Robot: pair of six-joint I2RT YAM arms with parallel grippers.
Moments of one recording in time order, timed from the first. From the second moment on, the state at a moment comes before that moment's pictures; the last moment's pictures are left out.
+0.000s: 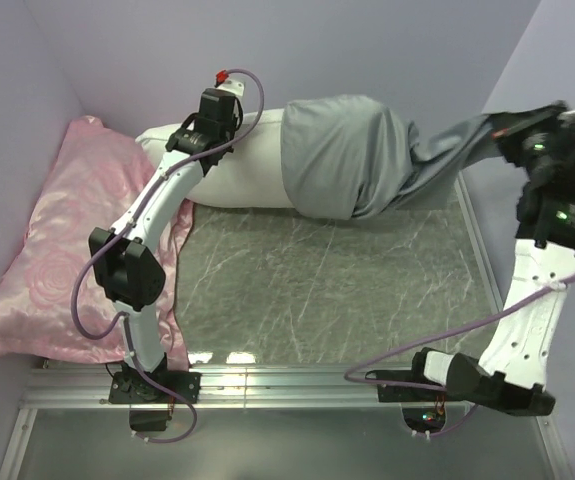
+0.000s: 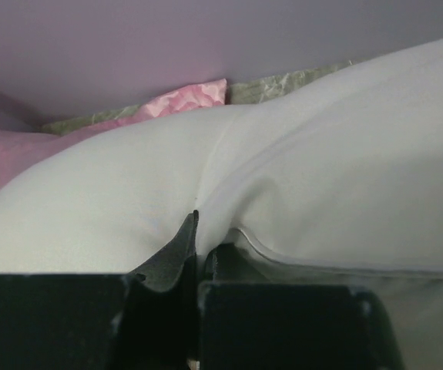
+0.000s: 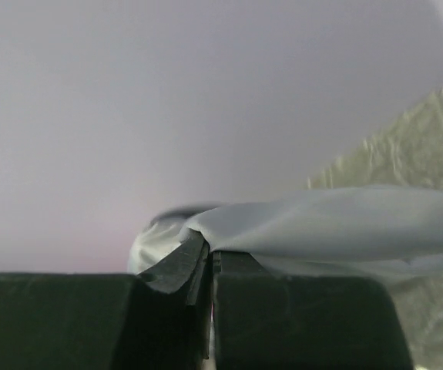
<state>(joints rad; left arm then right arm) -0.38 1.91 2.00 -0.57 -0.43 0.06 -0.43 1.20 1.84 -0.66 -0.26 0.83</state>
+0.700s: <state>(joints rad) -0.44 2.05 2.13 -0.66 -0.45 0.09 -0.01 1.48 1.26 -0.48 0.07 0.66</state>
